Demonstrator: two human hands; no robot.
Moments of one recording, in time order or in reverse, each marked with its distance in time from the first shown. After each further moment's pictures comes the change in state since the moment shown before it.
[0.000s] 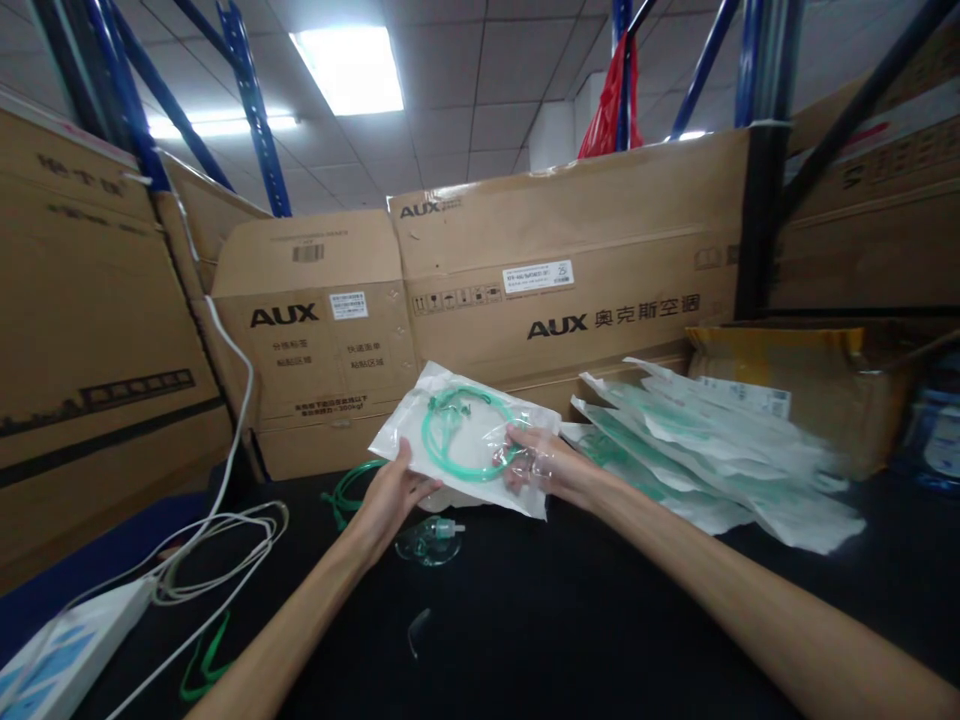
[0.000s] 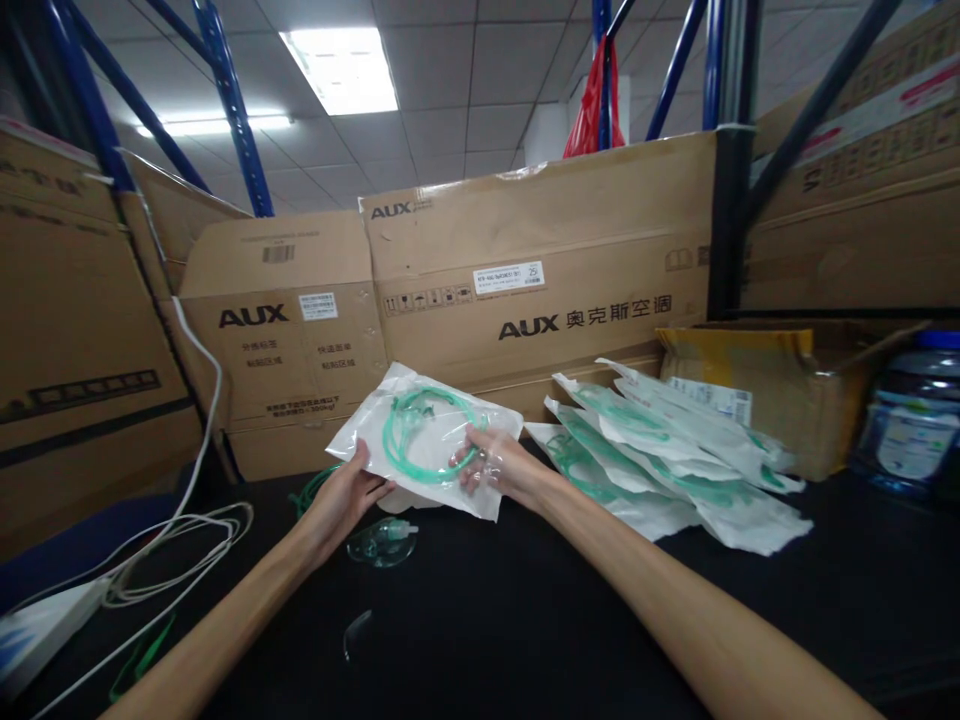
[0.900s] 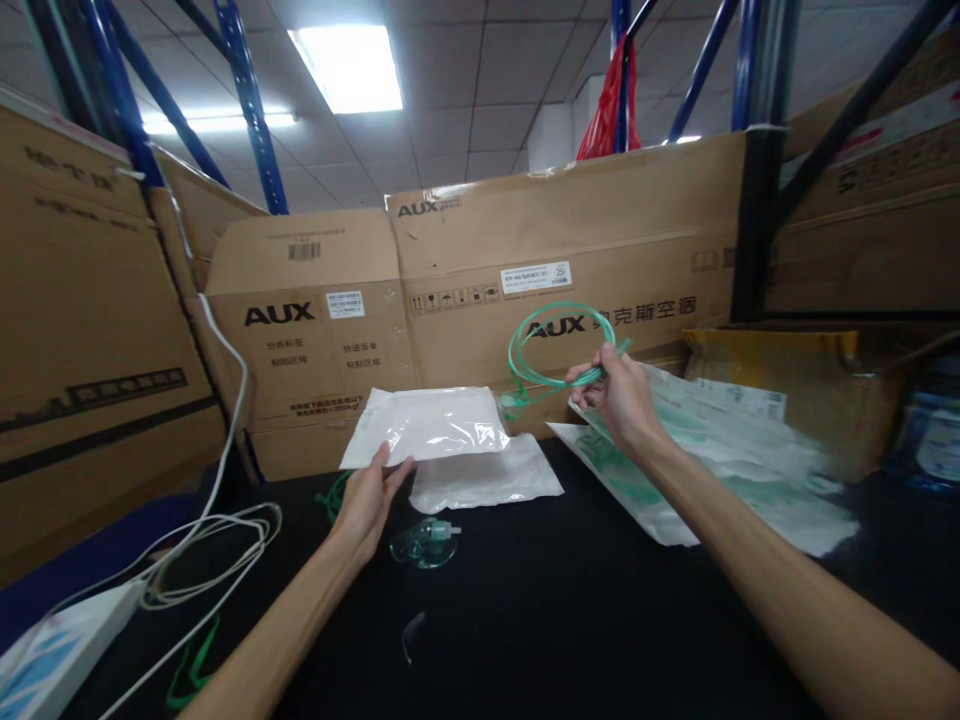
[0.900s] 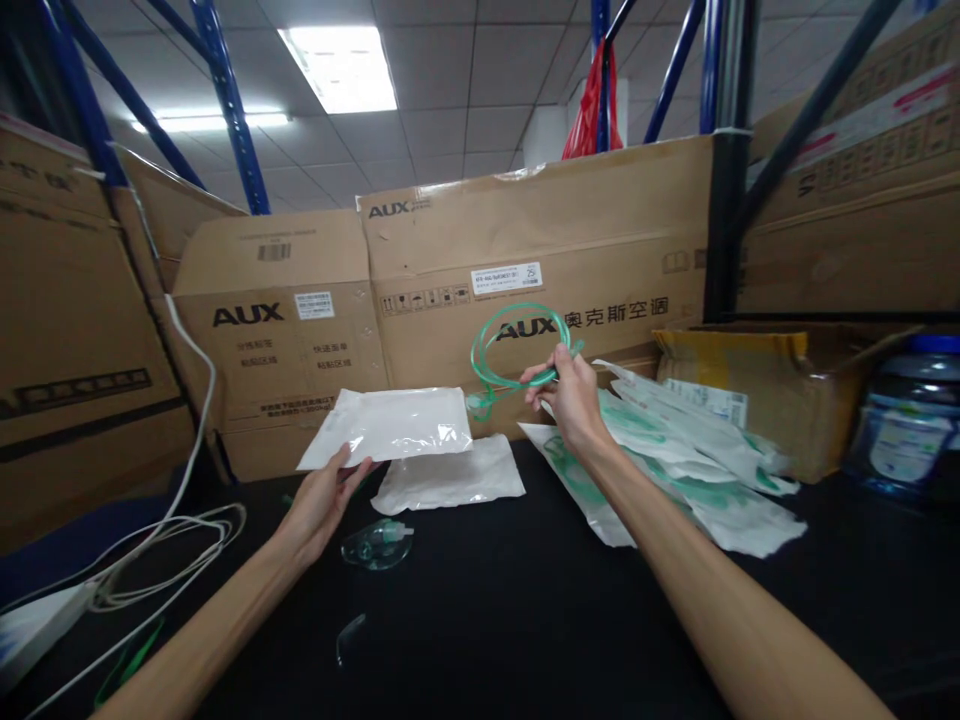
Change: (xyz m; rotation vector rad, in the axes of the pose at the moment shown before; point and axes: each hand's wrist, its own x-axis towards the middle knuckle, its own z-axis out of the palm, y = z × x) left_hand 0.009 0.004 -0.007 -0.130 0.344 0.098; right_hand -0.010 -0.084 -0.043 -0.116 0.414 -0.727
